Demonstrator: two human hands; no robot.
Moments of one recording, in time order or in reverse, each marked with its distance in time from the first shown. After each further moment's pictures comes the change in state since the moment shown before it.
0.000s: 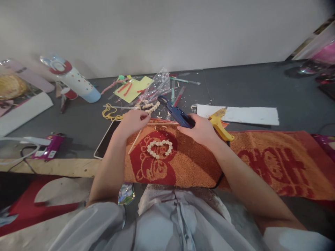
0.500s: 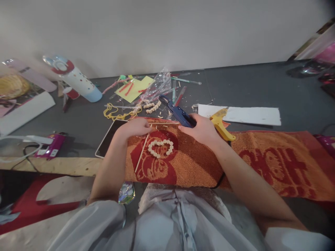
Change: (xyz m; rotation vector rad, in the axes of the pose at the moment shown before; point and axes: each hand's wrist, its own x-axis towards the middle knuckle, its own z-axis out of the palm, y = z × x) left_hand 0.000 0.002 -0.002 -0.025 -0.498 0.003; right_hand -0.001 -0.001 -0.002 -0.002 -0.006 0.009
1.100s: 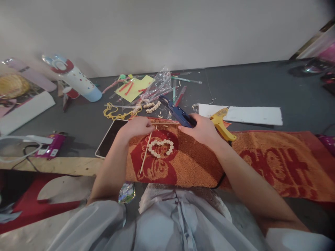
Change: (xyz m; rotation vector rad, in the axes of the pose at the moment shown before) left_hand 0.008 -0.003 0.009 0.102 0.127 0.053; right_hand 0.000 0.001 0.001 -0.009 -0.004 -0.001
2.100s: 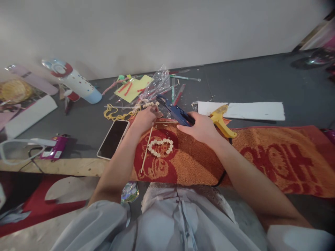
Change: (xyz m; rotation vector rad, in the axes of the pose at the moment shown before) left_hand 0.038 -0.001 0.017 0.362 0.243 0.121; right_hand -0.001 0.000 0.000 0.016 0.007 -0.022
